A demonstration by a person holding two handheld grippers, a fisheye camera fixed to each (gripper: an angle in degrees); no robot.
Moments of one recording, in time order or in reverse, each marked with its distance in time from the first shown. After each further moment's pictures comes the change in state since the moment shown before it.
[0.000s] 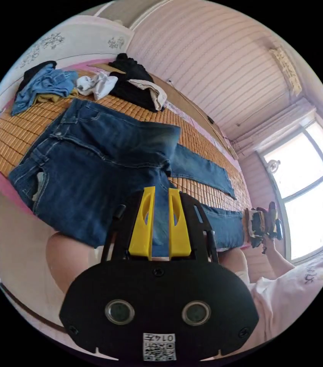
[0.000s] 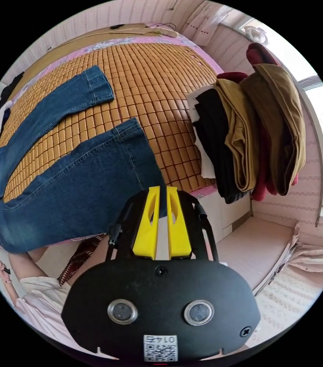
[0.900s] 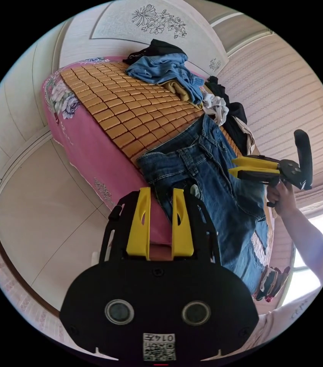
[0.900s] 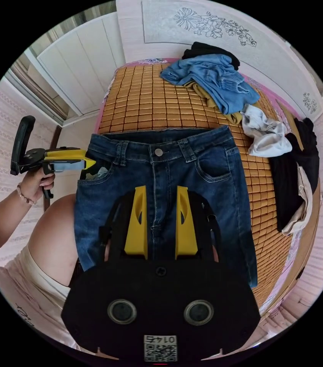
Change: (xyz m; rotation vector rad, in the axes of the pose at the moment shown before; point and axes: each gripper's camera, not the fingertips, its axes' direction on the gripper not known) left arm -0.247 -0.008 -0.118 0.087 -0.179 -0.361; right arm -0.794 0.044 -0.211 0.285 -0.224 -1.716
